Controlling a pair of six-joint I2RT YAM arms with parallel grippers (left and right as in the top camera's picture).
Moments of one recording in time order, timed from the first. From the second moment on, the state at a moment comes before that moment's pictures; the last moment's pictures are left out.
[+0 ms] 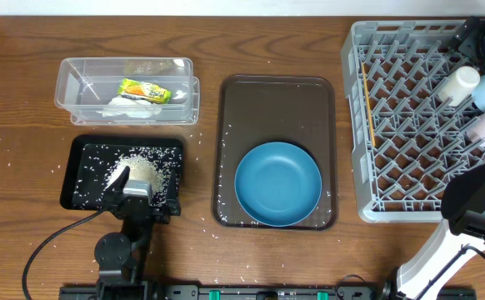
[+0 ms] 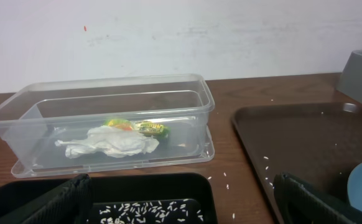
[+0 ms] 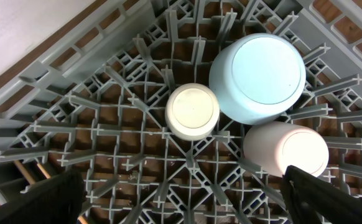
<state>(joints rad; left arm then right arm) 0.00 0.01 0.02 -0.11 0.11 0.02 -0.29 2.05 2.14 -1.10 0.22 0.39</state>
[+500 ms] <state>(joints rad) 0.00 0.01 0.02 -0.11 0.11 0.02 -0.29 2.05 2.14 -1.10 0.22 0.39</state>
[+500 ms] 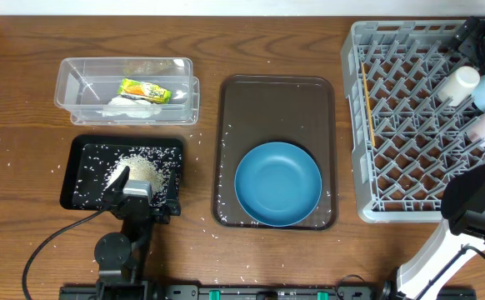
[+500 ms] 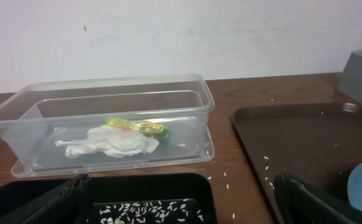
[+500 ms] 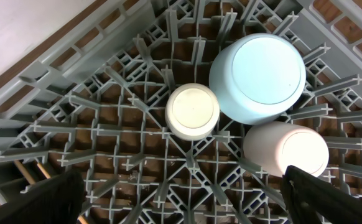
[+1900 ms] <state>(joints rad) 0.00 0.01 0.02 -0.11 0.11 0.02 -0.17 1.81 2.14 -1.56 -0.38 0.07</state>
